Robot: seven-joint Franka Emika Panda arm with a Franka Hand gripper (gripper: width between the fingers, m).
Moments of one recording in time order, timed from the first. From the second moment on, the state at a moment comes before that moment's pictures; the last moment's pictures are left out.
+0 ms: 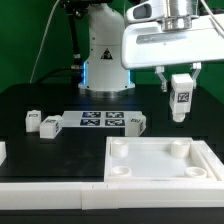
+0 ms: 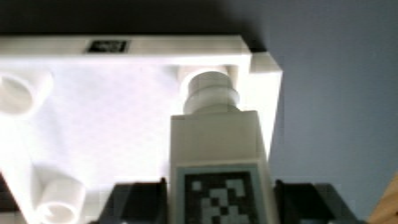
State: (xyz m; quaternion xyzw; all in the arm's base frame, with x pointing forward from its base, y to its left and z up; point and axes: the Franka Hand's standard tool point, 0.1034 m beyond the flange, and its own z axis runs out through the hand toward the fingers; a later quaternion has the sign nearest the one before) arm 0.495 0.117 0.120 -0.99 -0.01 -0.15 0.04
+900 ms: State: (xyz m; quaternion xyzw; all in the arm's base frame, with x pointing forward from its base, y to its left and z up) arm 0.583 0.119 0.118 -0.98 -0.07 -0.19 0.04
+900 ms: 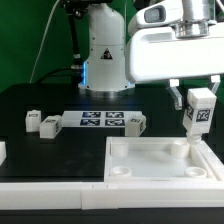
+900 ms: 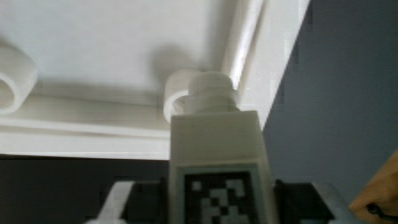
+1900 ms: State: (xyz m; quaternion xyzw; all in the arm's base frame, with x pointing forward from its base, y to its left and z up) arm 0.612 0.109 0.105 -0.95 -0.10 -0.28 0.03
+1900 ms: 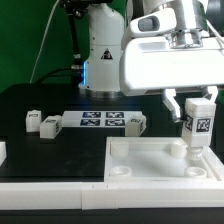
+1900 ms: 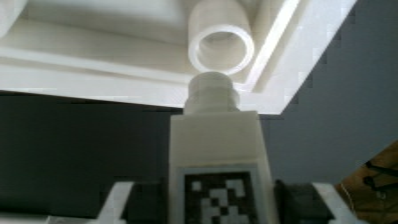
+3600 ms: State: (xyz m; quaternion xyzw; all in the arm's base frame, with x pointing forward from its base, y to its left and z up) arm 0.607 0.105 0.066 -0.95 -0.10 -0.28 0.02
